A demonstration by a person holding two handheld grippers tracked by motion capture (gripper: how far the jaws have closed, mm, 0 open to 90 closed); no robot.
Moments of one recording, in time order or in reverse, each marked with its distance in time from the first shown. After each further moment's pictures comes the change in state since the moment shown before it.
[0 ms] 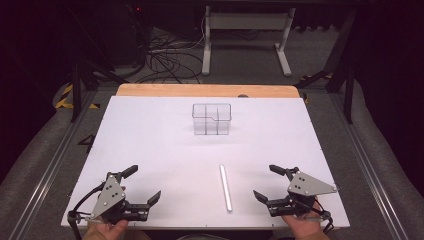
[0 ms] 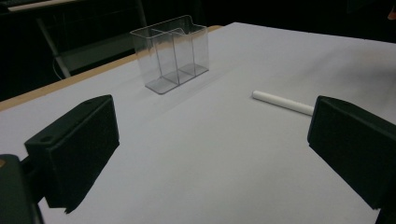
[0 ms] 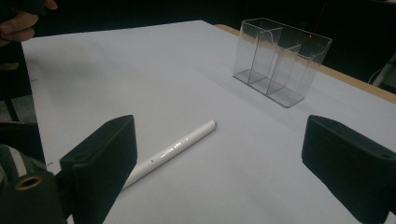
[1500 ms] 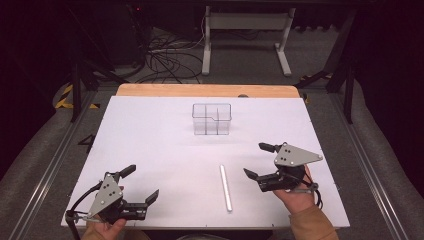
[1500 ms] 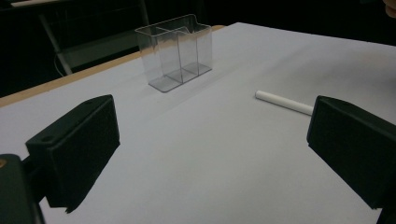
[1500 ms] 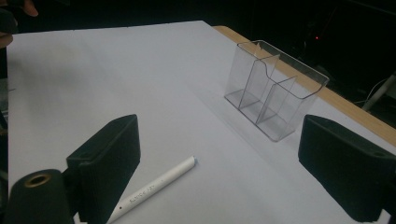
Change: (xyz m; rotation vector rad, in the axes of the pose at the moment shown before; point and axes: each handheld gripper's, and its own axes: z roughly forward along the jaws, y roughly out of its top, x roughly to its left) left arm 0.003 0.000 -0.002 0.007 0.006 -0.012; right arm -0.024 0.058 0.032 0.062 0.027 -0.075
